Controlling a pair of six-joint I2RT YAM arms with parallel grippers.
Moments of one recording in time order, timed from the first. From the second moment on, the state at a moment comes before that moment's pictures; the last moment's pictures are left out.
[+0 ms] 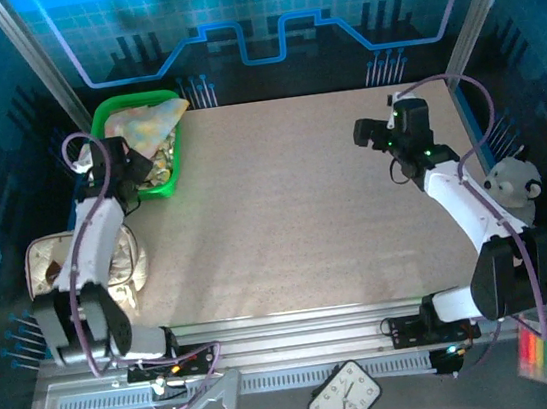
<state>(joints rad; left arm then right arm) 0.14 1.46 1.22 -0.61 -0.22 -0.77 0.13 1.36 1.08 -0.27 0.08 0.31</state>
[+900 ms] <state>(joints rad) 0.22 1.94 1.82 -0.82 0.01 -0.48 0.14 0.92 0.84 -0.27 0.34 0.29</state>
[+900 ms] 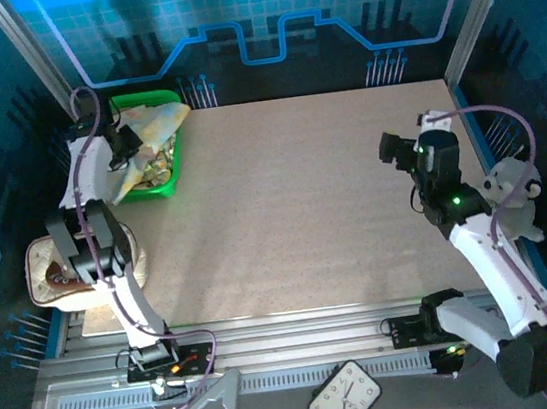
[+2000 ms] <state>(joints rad) -0.65 2.33 2.07 -0.61 0.22 -0.83 0.08 1.13 0.67 -0.16 -0.30 0.42</state>
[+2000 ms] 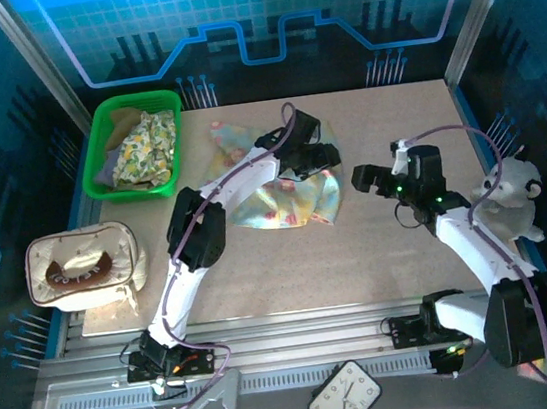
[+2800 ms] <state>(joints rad) -0.22 1.85 1.45 -0.75 -0.03 -0.75 0.26 1.72 1.01 -0.26 -0.24 0.42</state>
